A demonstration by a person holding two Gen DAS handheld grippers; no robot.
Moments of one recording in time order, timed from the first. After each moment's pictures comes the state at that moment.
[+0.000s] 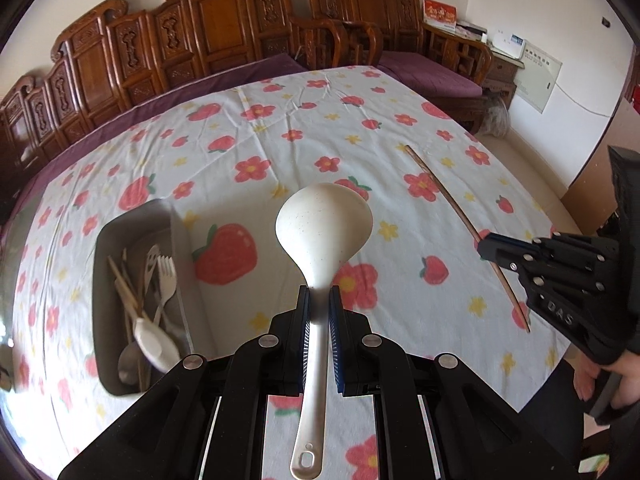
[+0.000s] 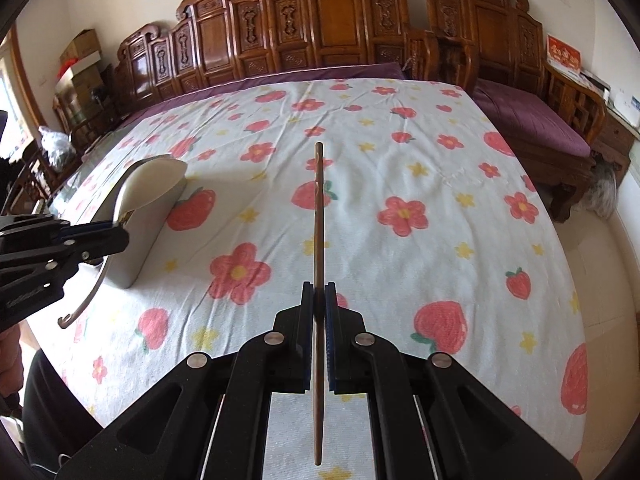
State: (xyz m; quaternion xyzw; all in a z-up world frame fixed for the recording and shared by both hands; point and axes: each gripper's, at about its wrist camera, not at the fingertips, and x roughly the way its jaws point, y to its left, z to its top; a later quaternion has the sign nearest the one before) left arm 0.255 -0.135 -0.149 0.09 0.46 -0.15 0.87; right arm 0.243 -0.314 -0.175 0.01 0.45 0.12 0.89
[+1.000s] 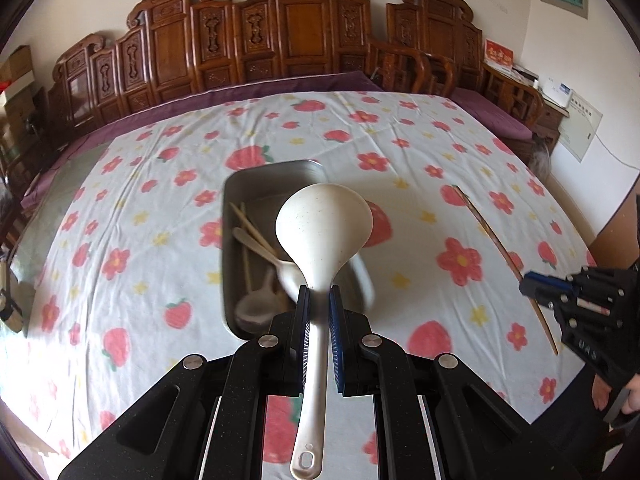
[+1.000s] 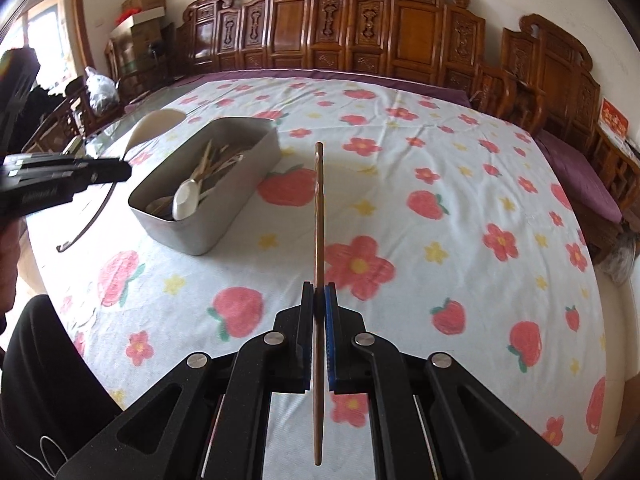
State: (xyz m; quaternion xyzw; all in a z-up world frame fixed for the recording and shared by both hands) left arm 0.230 0.008 -0.146 0.03 0.43 -0.07 0.90; right arm 0.208 -0.201 -0.174 -0.08 0.43 0.19 0.88
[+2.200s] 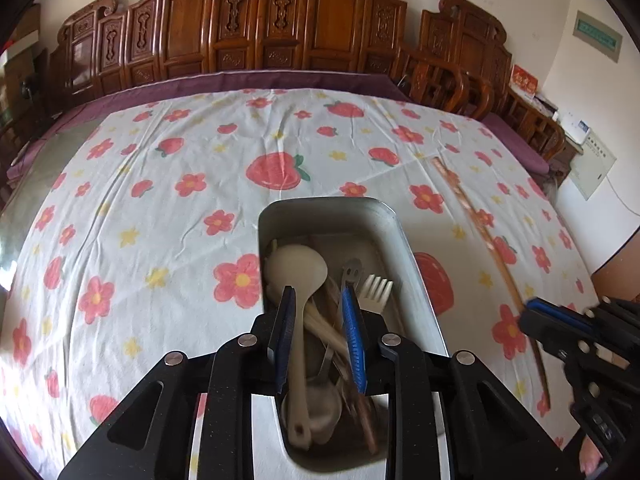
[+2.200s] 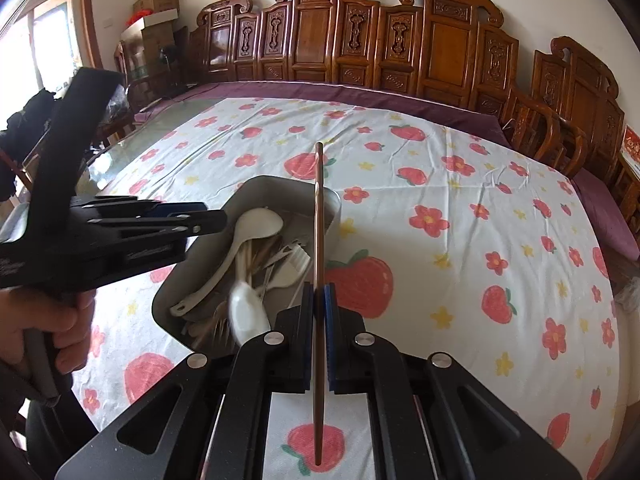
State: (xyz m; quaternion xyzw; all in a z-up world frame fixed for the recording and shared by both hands) left arm 0.322 0.064 -0.168 -0.03 0.44 -0.08 0.89; right arm 0.288 -0.094 -0.143 -0.07 0.42 0.21 0.88
